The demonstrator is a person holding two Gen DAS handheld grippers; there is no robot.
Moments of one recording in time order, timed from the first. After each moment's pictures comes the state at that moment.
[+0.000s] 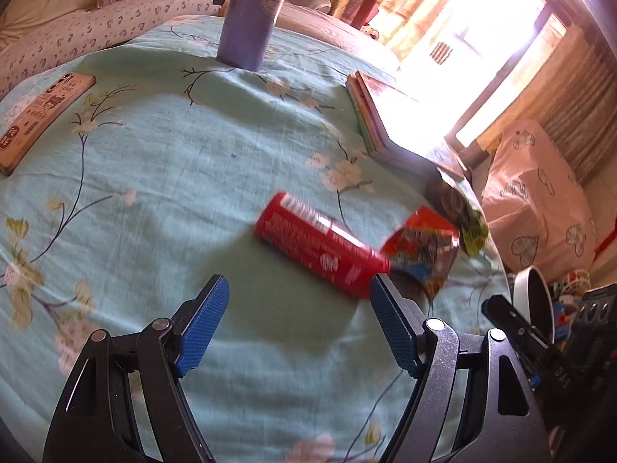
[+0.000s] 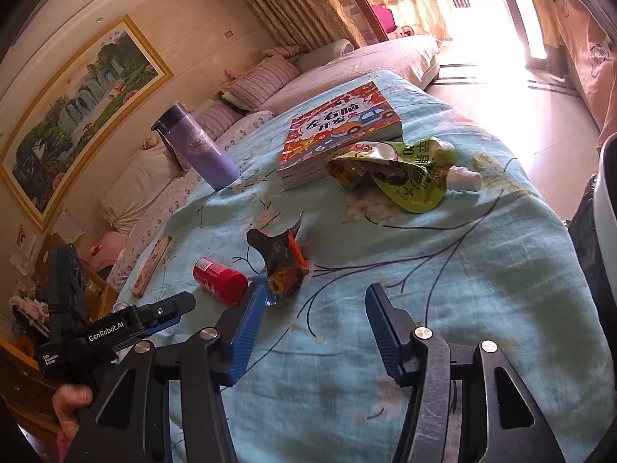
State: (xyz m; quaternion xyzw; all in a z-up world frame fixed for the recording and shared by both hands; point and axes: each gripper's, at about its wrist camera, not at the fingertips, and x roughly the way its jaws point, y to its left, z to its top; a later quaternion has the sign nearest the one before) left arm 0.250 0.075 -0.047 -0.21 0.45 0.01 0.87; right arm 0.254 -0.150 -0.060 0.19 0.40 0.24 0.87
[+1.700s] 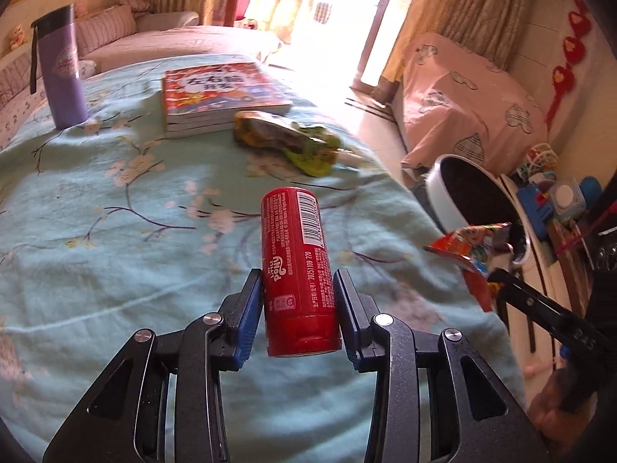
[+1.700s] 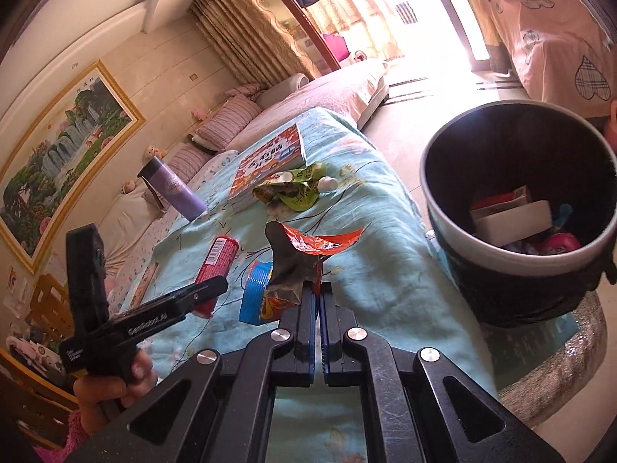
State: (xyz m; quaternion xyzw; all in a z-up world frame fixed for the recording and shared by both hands) left arm 0.216 -0.091 -0.024 -0.05 0.43 -0.16 0.89; right arm 0.170 -0.262 -0.049 0.24 0.36 0.16 0.89
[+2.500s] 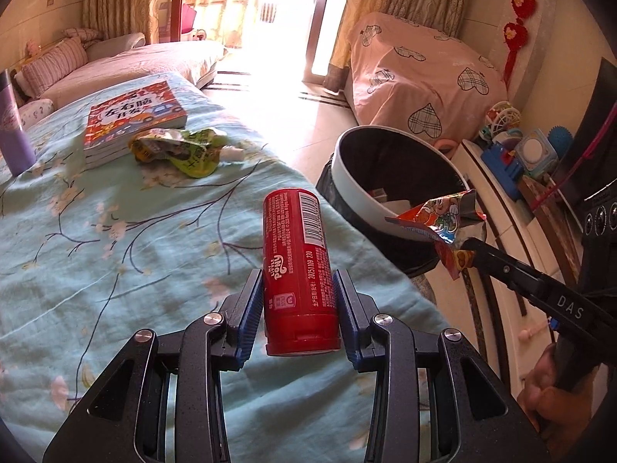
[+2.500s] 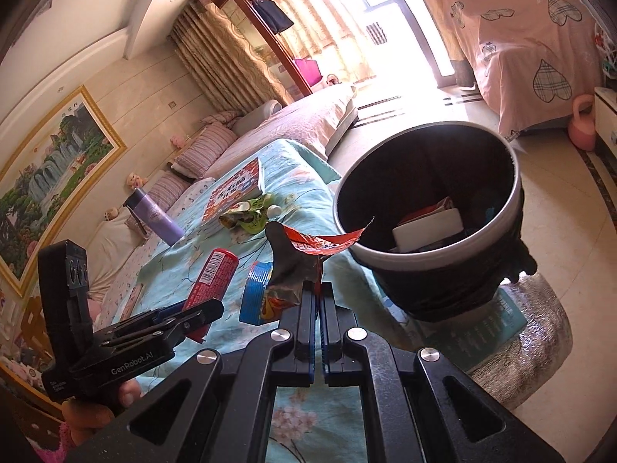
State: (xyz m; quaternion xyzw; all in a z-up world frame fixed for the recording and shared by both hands) left arm 0.186 -0.180 -0.008 0.01 0.41 -0.22 0.88; right arm 0.128 -0.327 -0.044 0.25 0.33 0.11 0.90
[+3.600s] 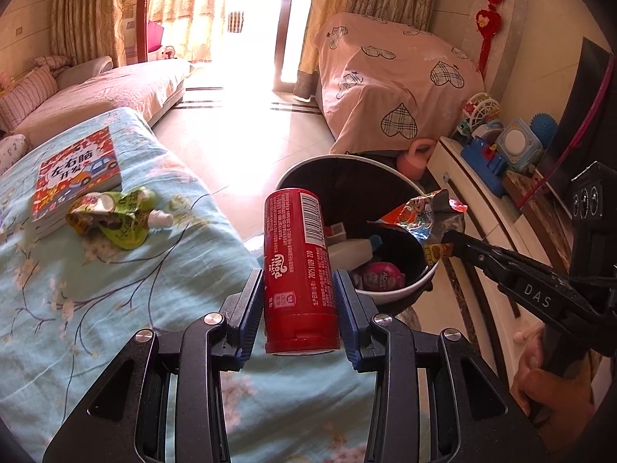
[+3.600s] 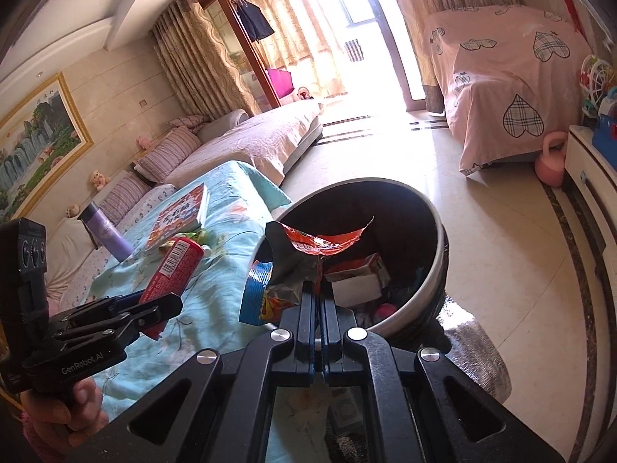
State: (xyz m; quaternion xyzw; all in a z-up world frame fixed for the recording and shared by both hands) left arm 0.224 -0.256 0.015 0.04 0.39 -0.26 0.88; right arm 0.156 -0.383 -0.029 0.19 0.33 0.04 0.92
